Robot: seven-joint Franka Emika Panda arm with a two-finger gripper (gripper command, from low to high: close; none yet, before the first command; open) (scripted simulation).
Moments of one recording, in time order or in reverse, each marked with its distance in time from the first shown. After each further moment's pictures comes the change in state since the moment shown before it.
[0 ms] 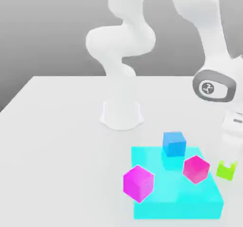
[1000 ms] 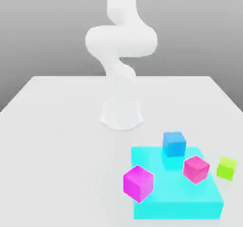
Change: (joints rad) arm -0.412 -1.081 -0.254 0.203 0.376 -0.525 -0.096
